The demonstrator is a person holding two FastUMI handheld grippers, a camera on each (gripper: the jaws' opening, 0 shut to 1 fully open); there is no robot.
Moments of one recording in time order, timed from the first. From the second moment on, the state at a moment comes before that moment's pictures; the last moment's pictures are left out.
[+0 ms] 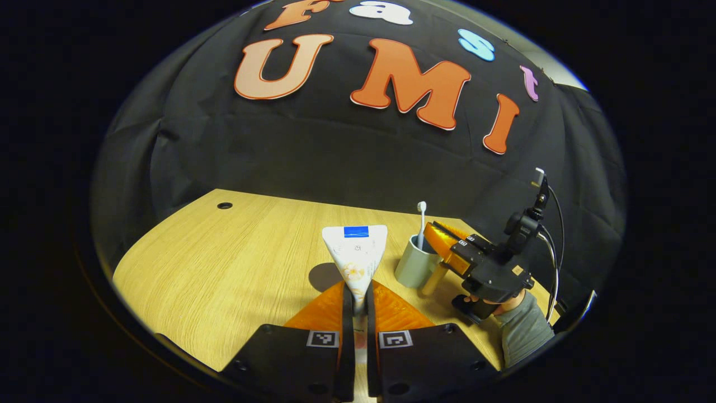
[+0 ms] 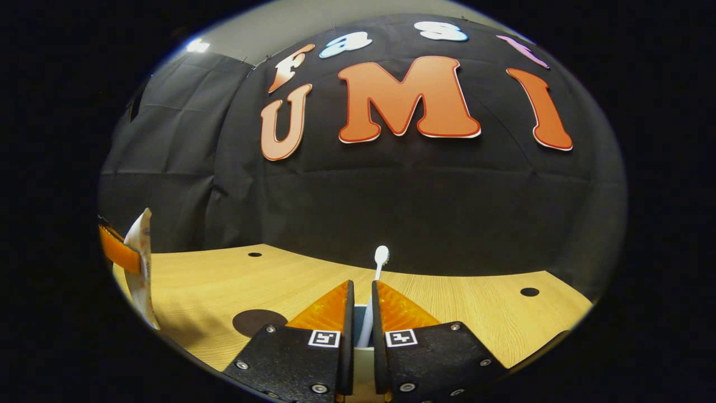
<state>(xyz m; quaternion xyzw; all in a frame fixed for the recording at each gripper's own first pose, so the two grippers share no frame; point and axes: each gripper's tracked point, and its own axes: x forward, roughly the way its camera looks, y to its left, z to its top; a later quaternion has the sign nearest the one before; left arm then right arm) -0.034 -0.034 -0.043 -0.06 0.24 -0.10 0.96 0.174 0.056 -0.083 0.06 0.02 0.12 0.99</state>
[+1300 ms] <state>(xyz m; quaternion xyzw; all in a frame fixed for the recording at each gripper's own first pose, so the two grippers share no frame) 0.069 -0.162 0.000 -0.06 0.10 -0.21 0.97 0.067 -0.017 -0.058 0.06 0.01 0.11 0.99</state>
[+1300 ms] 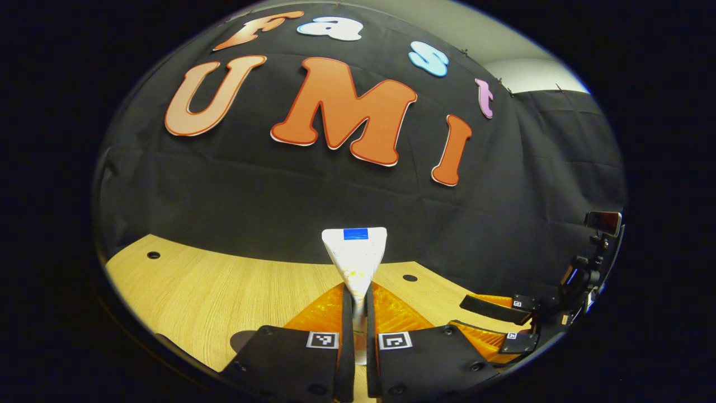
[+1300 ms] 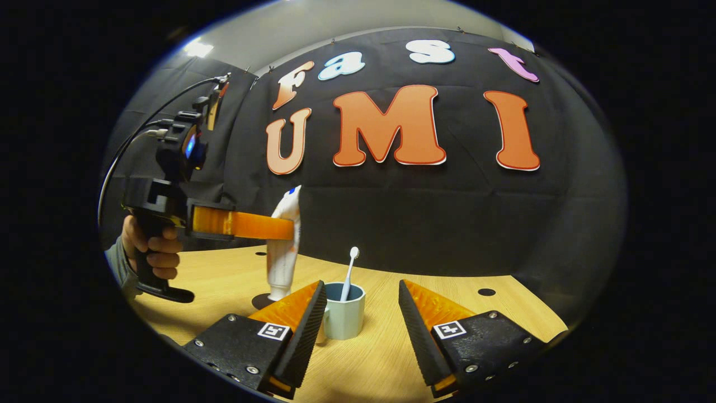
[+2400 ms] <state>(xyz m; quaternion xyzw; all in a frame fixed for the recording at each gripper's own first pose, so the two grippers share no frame) 0.123 -0.190 -0.048 -0.08 0.08 -0.20 0.97 0.048 -0.014 -0.074 0.09 0.04 0.11 0.99</state>
